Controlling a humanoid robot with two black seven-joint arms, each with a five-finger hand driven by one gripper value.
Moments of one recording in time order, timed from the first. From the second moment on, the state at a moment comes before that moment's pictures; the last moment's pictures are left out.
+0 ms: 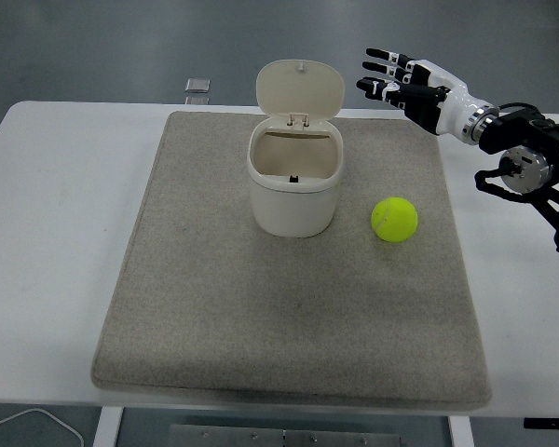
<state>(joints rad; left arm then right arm) 0.08 0.00 -0.04 -0.14 0.00 -0.12 -0.04 1.14 -0.28 0.24 0.66 -0.12 0.24 0.14</state>
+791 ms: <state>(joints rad) 0.08 0.00 -0.04 -0.14 0.00 -0.12 -0.04 1.22 -0.49 0.00 0.93 -0.56 0.26 0.27</state>
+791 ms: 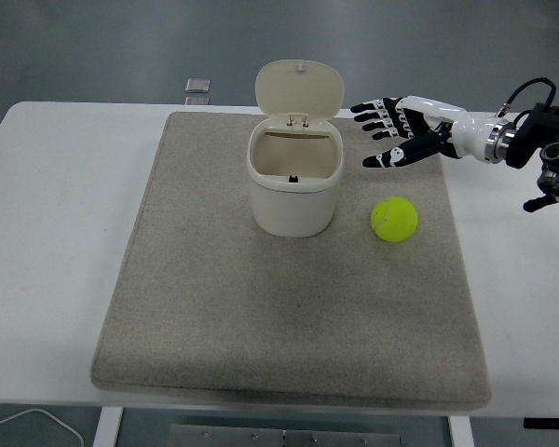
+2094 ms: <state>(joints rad) 0.08 0.00 -0.04 -0.14 0.00 -0.12 -0.04 1.07 -0.66 0.00 1.12 -1.06 0.06 0.39</state>
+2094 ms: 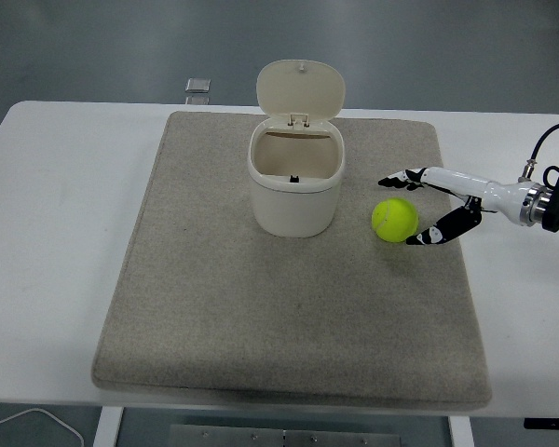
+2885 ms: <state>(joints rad) 0.08 0.00 -0.04 -0.14 0.00 -0.12 -0.04 1.05 -0.61 -0.01 1.08 -1.07 0.03 0.39</state>
